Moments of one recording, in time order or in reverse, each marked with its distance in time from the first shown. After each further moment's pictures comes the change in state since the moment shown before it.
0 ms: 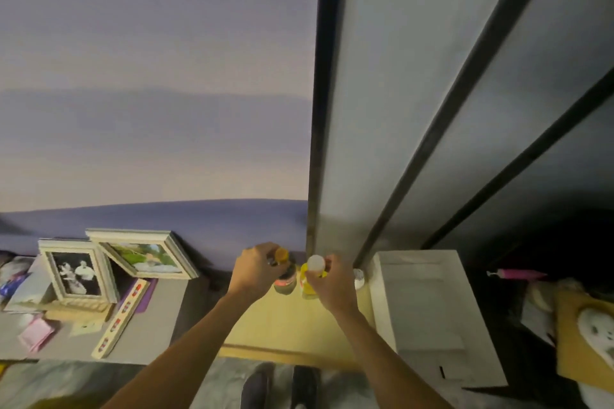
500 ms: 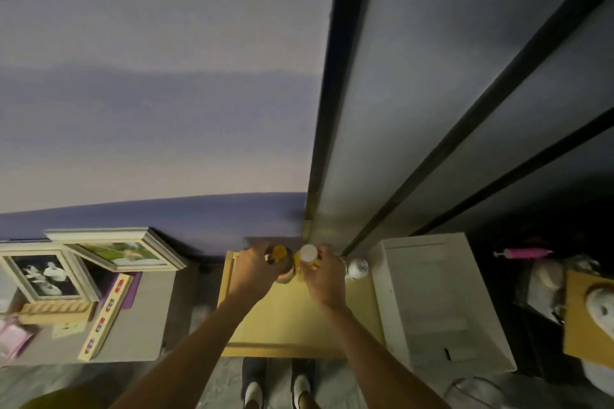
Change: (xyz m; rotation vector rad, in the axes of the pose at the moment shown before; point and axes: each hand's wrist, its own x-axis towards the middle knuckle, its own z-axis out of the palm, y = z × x) left_hand 0.026 -0.017 0.023 -0.050 -0.028 0.020; right_hand 0.025 0.013 0.052 0.000 0.034 0.076
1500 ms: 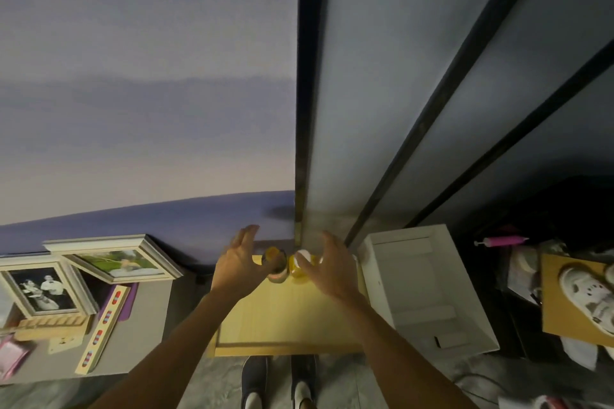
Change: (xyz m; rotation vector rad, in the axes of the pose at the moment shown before) left_hand -0.014 0.010 -0.029 0.274 -0.030 0.033; right_hand -0.016 -0.023 -0.063 -0.294 -0.009 -0.171
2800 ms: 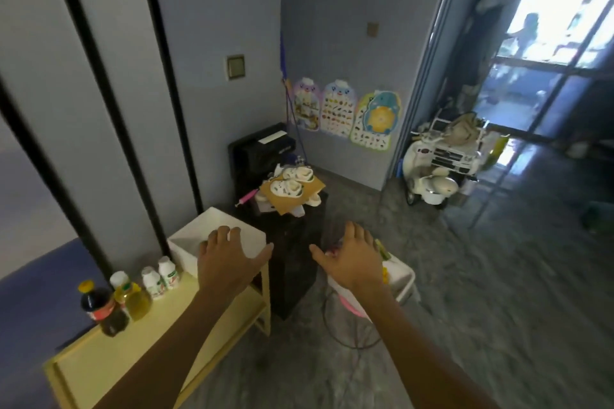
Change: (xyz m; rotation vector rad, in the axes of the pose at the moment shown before) left_hand -0.392 0.235 0.007 0.308 0.017 0.803; right_hand -0.567 0.050 -0.220 -0.287 0.710 0.755
